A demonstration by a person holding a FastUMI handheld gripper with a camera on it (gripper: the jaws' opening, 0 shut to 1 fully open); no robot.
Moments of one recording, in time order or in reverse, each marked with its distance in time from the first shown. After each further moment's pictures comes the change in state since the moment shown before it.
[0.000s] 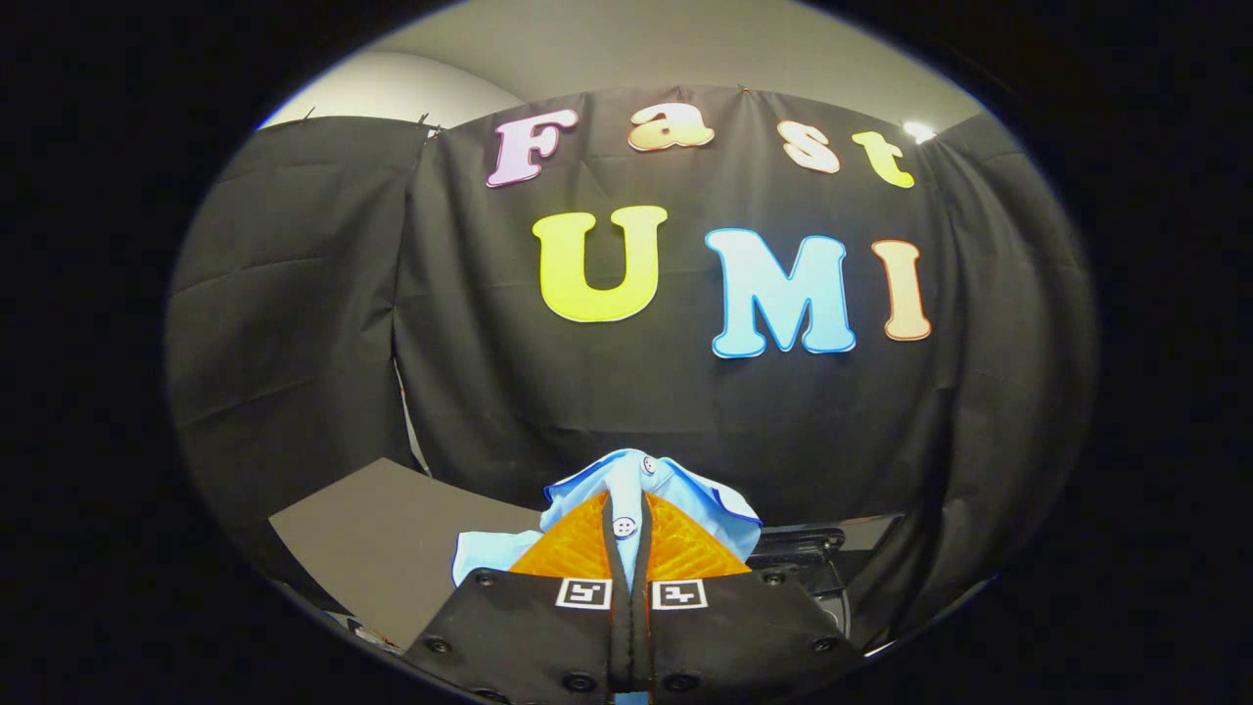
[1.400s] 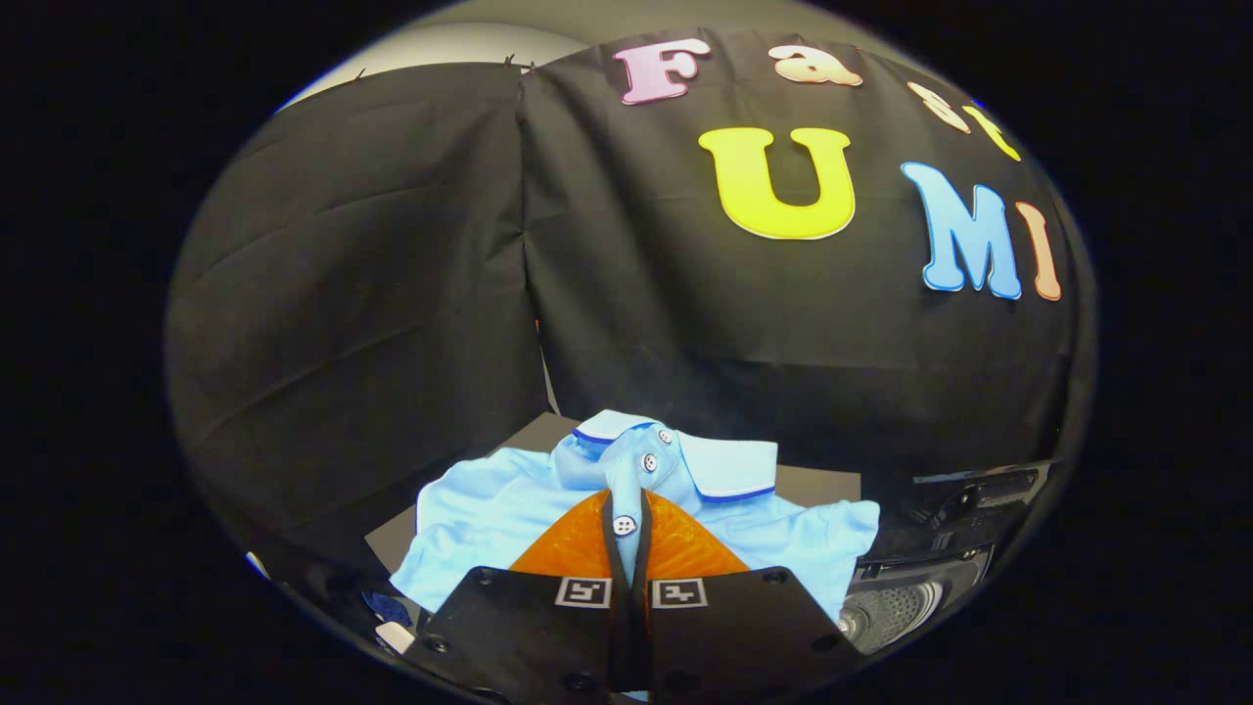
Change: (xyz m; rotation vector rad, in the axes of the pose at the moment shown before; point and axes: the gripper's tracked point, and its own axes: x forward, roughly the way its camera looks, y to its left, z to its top) arm 0.048 0.262 -0.047 -0.007 0.175 0.316
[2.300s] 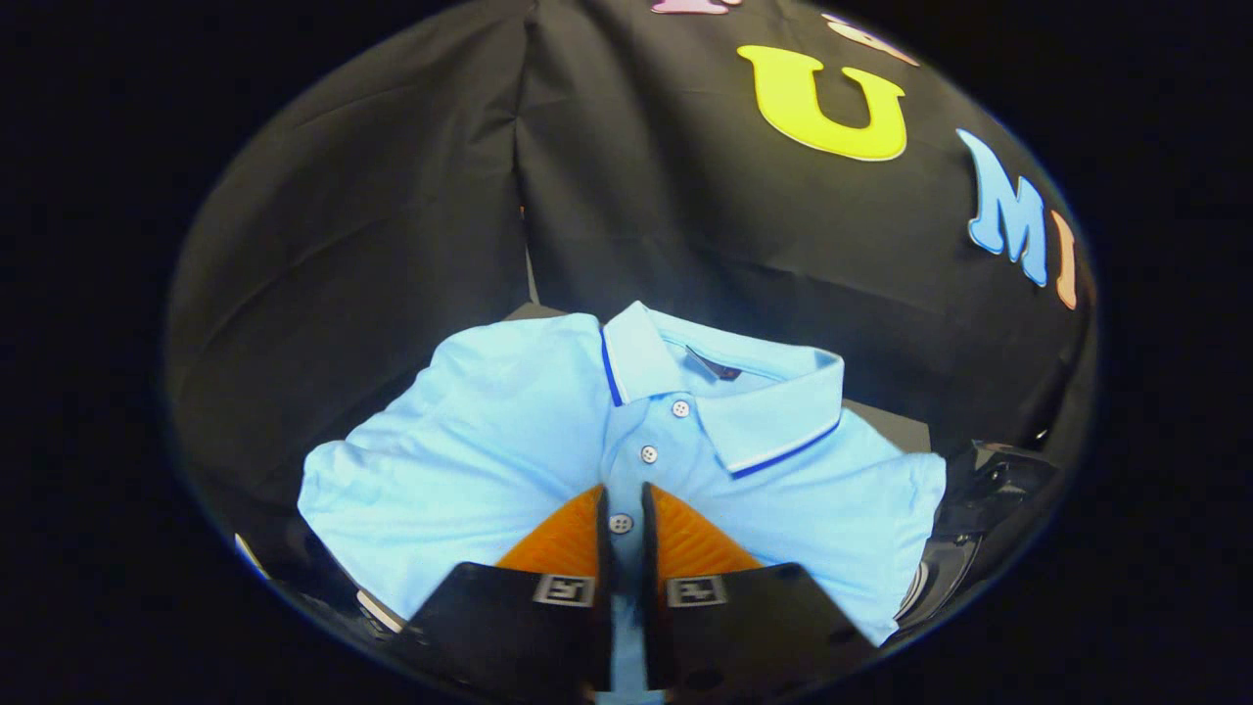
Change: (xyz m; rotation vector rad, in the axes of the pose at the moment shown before) arm 0.075 0.024 -0.079 -0.069 0.348 -0.062
